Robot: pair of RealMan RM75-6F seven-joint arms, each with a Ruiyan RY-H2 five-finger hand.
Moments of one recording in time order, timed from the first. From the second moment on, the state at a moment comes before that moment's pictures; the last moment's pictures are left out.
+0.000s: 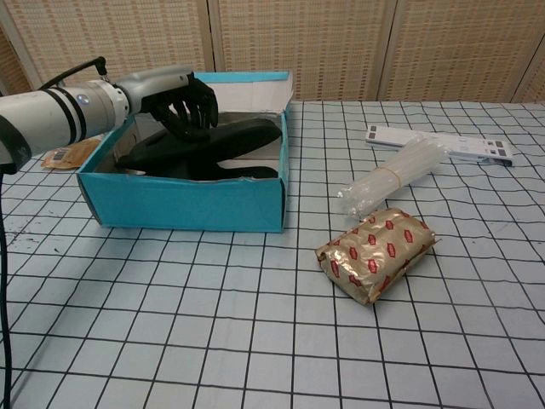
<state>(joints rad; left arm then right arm) -0.98 -1.63 -0.25 -1.02 1.20 0.75 -0.23 0.09 -1.18 -0.16 -1.64 -1.69 1.31 -0.10</state>
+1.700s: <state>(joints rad) -0.87 -1.44 -0.22 -1.19 1.47 1.04 -0.66 0.09 -1.17 -0.17 -1.64 -1.72 1.35 -0.10</state>
